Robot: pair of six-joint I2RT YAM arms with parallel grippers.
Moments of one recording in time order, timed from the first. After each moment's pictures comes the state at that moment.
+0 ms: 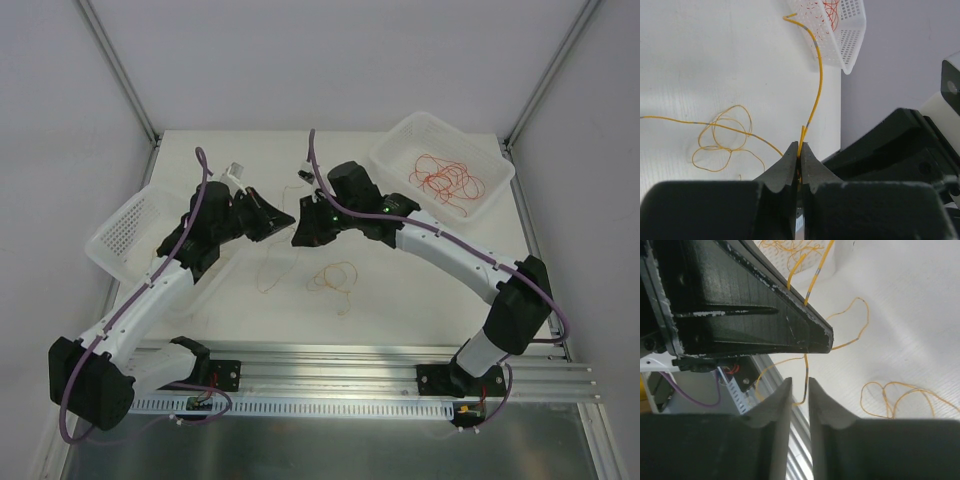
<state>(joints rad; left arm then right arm) -0.41 1.07 0.87 -0.20 0.33 -1.00 0.84 1.61 1.43 -0.45 -0.40 0.39</state>
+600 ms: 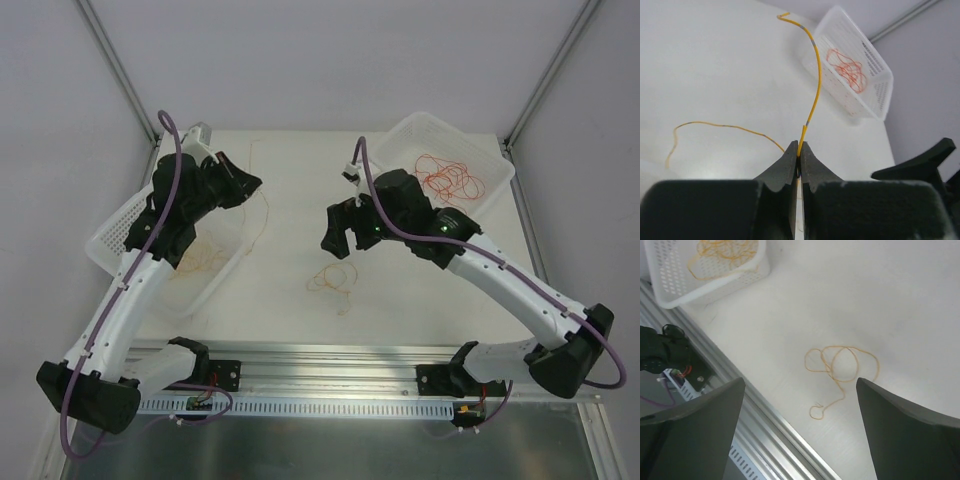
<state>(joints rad) -0.30 1.06 1.12 -0.36 0.20 -0.66 0.82 1.32 1.34 -0.63 -0.15 0.28</state>
